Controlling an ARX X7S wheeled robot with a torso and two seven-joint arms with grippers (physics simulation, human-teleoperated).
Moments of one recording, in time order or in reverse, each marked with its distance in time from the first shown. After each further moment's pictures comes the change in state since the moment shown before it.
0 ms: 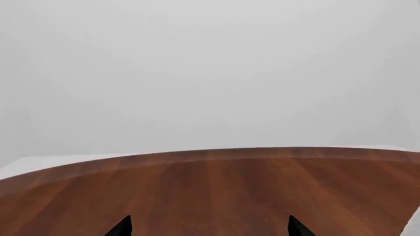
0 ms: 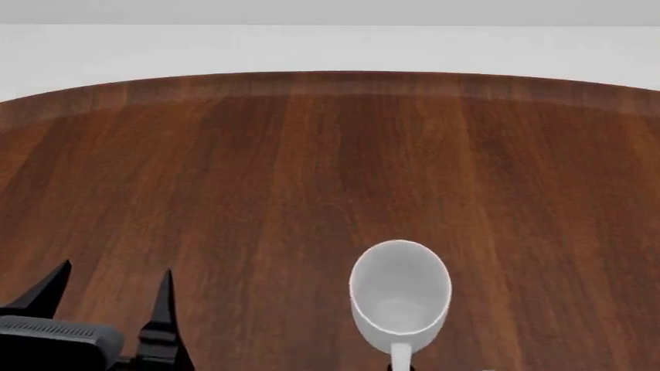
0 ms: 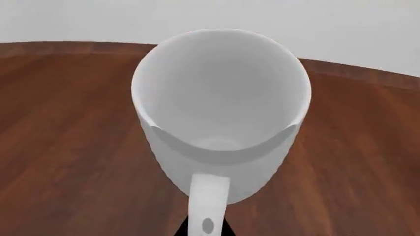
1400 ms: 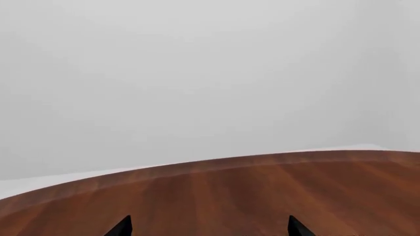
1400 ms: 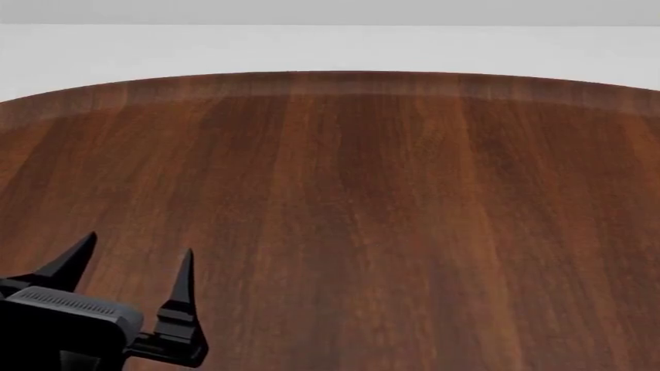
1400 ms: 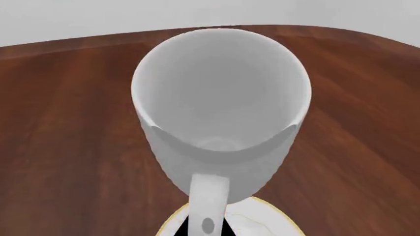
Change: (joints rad) left arm -0.111 -0.023 0.052 -0.148 -0.012 0.092 0.073; right arm -0.665 -0.036 0.085 -0.372 -0.067 -0.259 0.373
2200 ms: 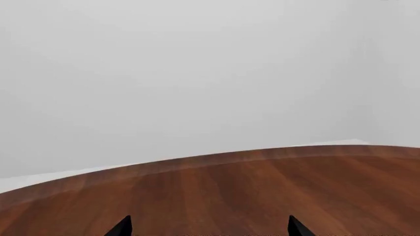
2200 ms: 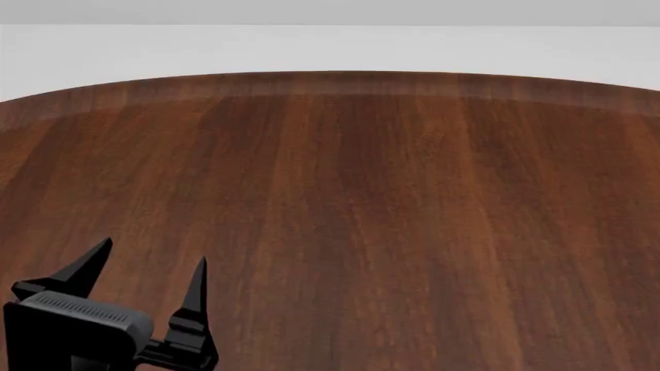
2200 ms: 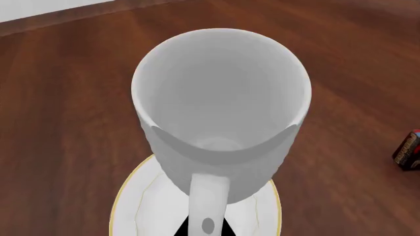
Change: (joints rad) left arm -0.002 -0.007 0.030 -0.015 -0.019 0.012 0.013; right arm -0.180 -0.033 0.021 0.092 0.064 -0.223 0.046
